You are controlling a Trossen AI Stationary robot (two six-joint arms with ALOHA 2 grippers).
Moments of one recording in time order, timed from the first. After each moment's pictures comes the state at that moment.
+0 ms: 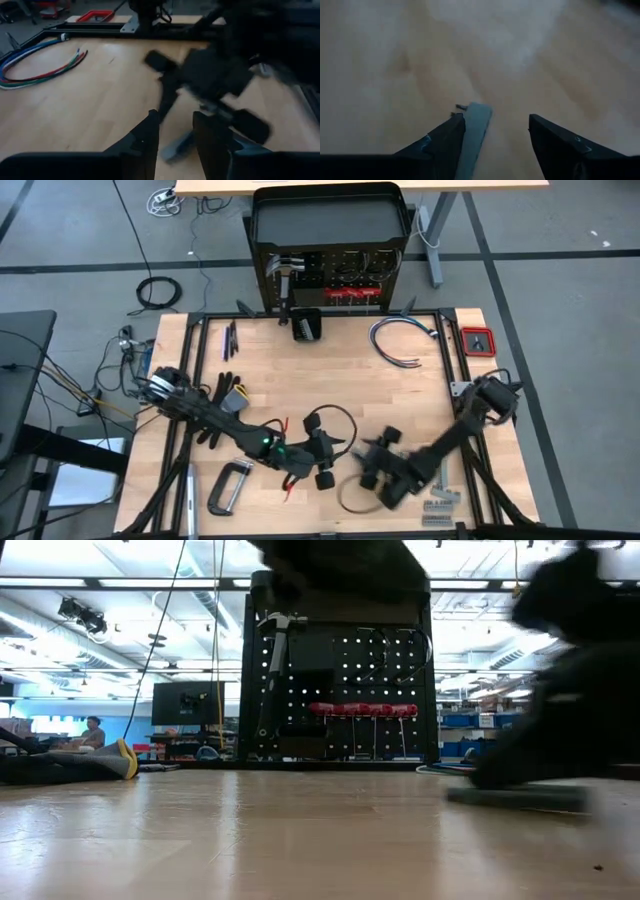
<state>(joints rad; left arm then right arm) -0.48 1.86 1.22 0.16 -0.64 -0.28 0.70 1.95 0.95 -0.27 0.92 0.99</state>
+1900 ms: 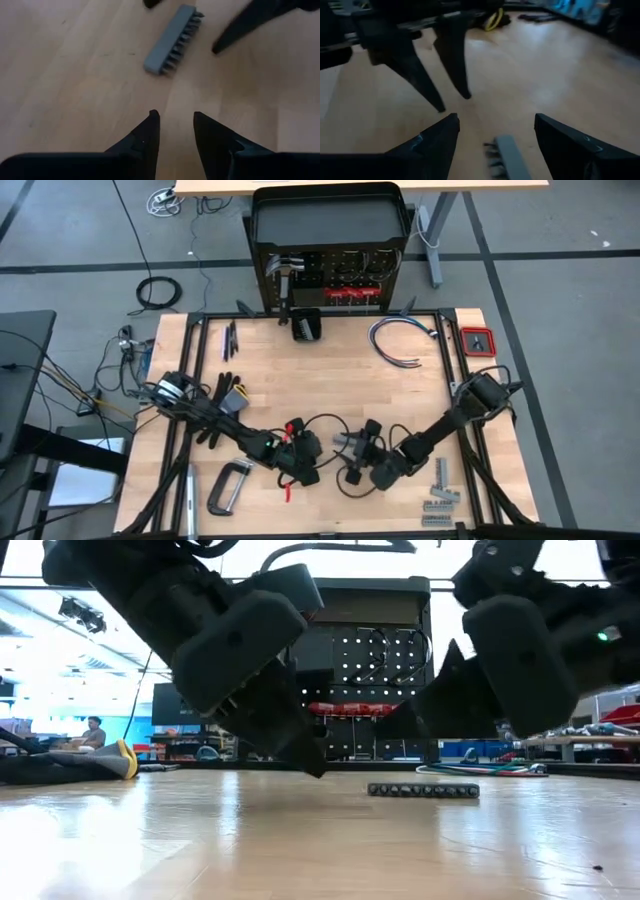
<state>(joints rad) -0.47 1.95 1.10 -0.07 -0.55 -0.56 0.61 1.98 0.81 0.53 0.97 0.48</state>
